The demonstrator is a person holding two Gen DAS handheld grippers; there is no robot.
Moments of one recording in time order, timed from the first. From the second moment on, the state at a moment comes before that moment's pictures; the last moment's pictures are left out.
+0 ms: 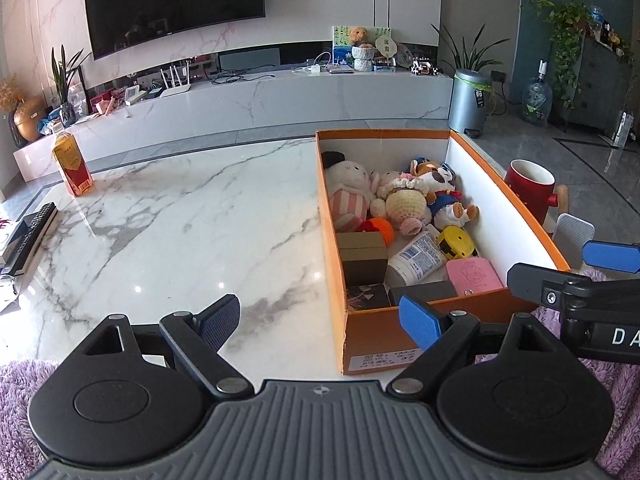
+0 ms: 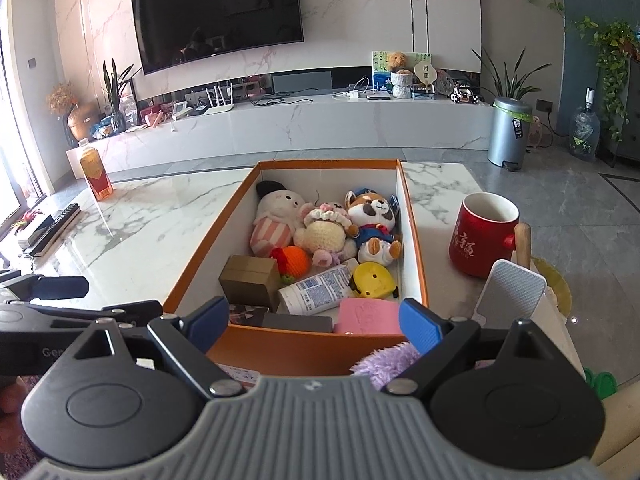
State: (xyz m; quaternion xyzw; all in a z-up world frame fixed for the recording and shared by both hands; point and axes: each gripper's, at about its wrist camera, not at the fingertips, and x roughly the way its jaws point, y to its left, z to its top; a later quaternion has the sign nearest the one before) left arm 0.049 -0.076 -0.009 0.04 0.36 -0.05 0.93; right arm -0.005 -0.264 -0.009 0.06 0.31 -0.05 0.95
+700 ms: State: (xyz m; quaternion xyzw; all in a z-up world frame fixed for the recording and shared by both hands) left arm 0.049 -0.072 -0.006 0.05 0.36 -0.05 0.93; right arm -0.002 -0.252 -0.014 0.05 0.32 -0.03 0.95
